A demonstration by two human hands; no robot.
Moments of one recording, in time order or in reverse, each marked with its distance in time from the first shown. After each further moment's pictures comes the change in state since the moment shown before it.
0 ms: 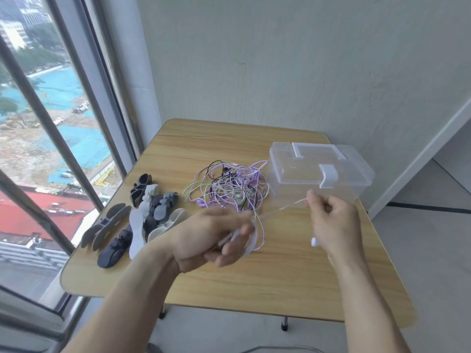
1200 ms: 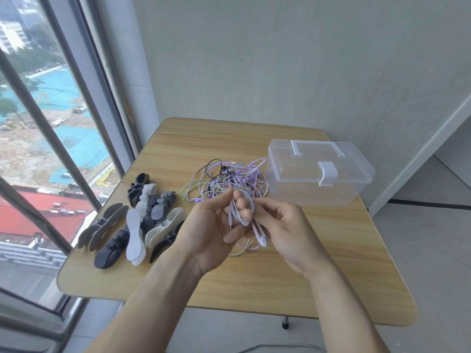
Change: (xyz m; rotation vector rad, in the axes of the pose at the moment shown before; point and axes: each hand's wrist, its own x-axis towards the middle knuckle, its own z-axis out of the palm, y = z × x) left_hand 0.026 -0.012 0.014 -0.680 0.232 0.121; right_hand -0.031 -0.021 0.043 0.481 -0.660 -0.014
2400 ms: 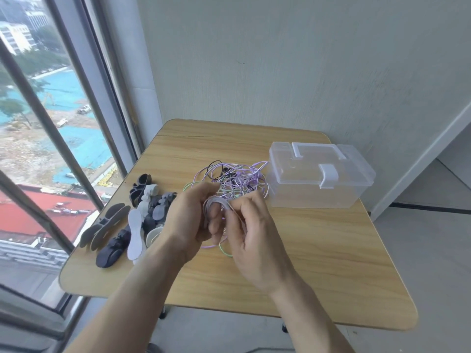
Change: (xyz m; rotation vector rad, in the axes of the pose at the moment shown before) left_hand -0.009 0.024 -0.003 0.563 0.340 0.138; right_hand -0.004 0.007 0.045 -0.526 0.129 -0.488
